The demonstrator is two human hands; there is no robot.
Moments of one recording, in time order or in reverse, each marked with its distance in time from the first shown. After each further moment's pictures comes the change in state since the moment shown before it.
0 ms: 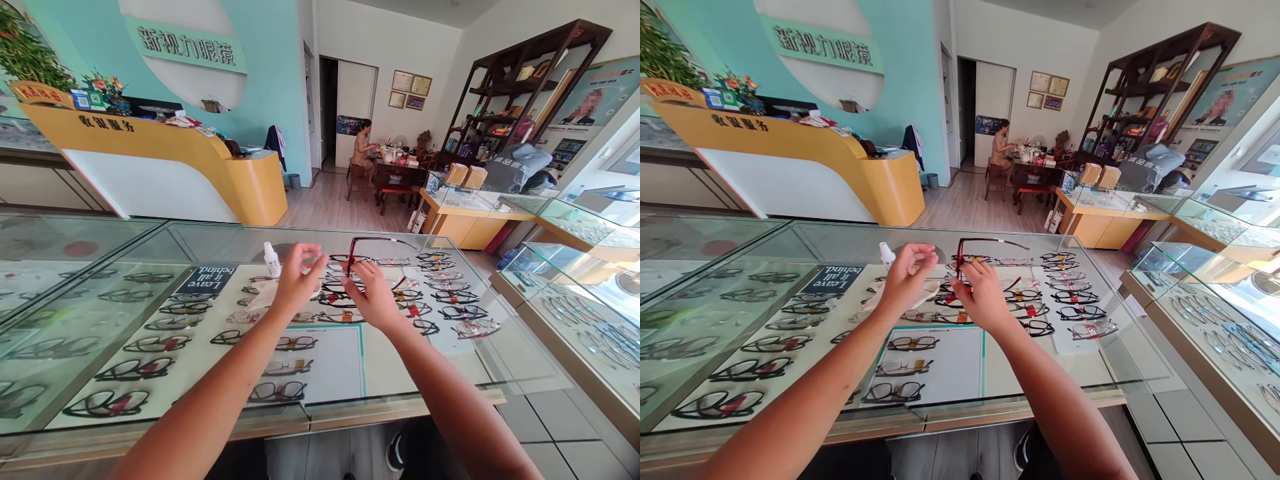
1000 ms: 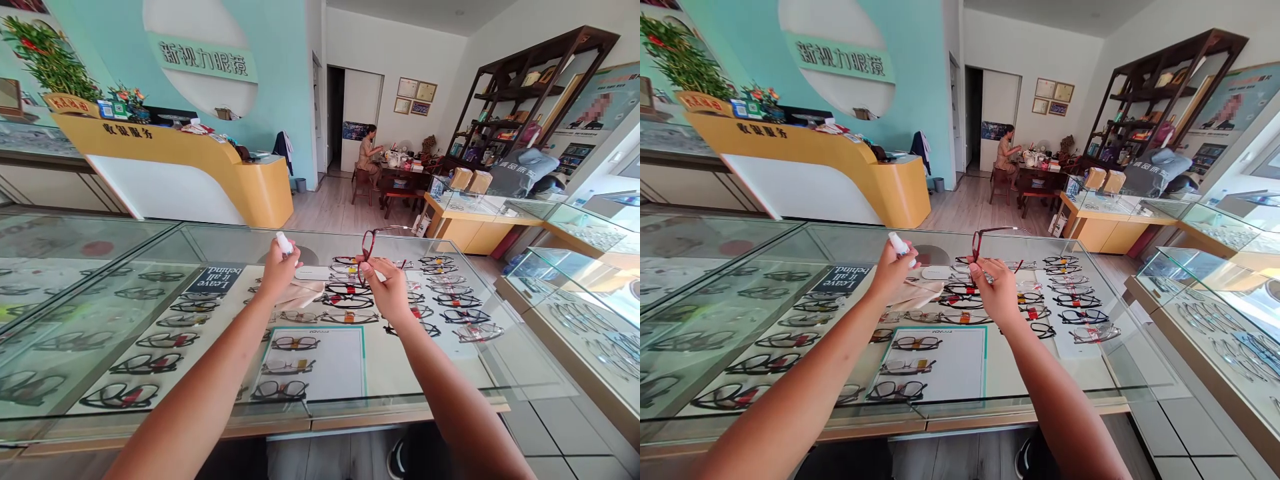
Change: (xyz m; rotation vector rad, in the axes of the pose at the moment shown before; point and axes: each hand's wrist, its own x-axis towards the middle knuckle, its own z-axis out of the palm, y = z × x) left_hand 0.046 -0.045 -0.043 0.024 0.191 -0.230; right_hand 0.004 0.004 -0.016 0.366 0.233 0.136
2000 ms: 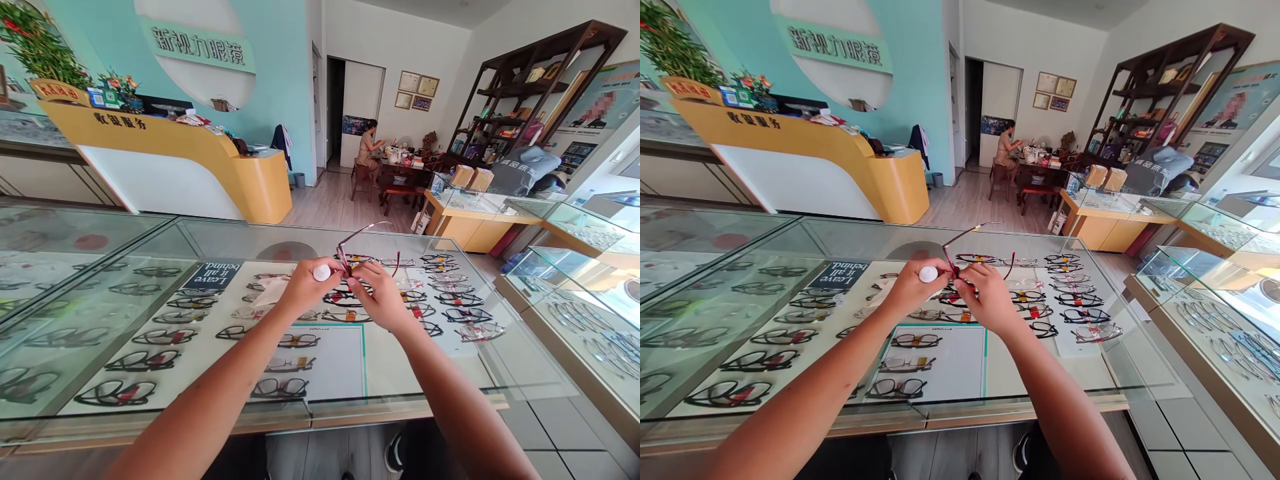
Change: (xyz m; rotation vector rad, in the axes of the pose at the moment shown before) left_hand -0.074 0.057 0.027 0.193 -0.460 0.294; right_hand -0.003 -0.008 0.003 -0.153 -0.285 -0.217
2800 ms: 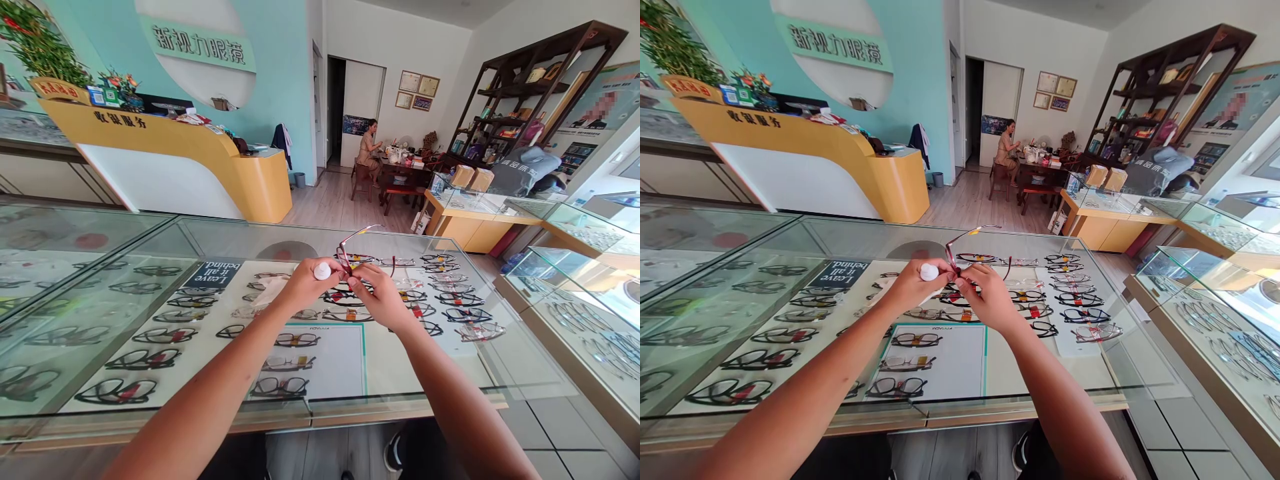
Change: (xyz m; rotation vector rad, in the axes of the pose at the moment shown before) left_hand 0.004 -0.005 -0.004 -0.038 -0.079 -0.048; right_hand 0.000 -0.002 -0.002 0.148 -0.054 0.094
